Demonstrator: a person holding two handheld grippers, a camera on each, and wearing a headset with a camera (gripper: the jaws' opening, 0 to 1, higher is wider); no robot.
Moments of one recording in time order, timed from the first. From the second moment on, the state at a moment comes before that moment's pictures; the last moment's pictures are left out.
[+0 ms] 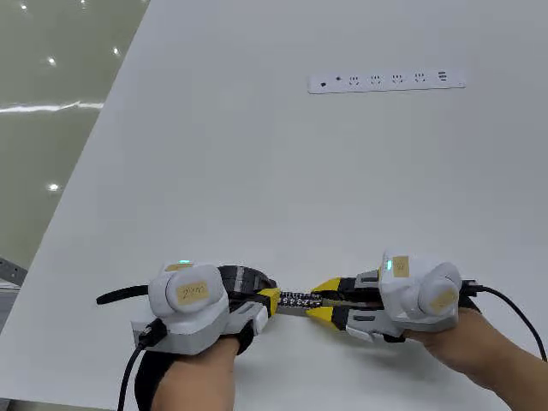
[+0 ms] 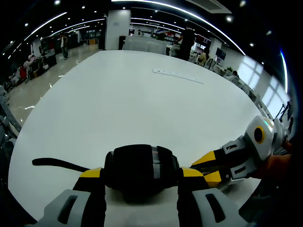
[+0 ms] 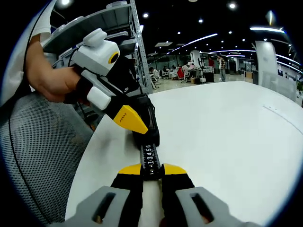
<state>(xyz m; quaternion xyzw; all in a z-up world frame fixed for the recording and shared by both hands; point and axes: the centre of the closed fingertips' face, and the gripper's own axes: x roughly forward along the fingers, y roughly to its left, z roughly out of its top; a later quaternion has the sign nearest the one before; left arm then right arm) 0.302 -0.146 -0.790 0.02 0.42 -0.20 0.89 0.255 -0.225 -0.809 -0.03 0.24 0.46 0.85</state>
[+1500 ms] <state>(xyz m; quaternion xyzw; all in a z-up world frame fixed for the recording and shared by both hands) 0.303 -0.143 -0.789 -0.01 0.41 -0.21 0.89 0.273 -0.188 -0.813 -0.04 0.24 0.48 0.84</state>
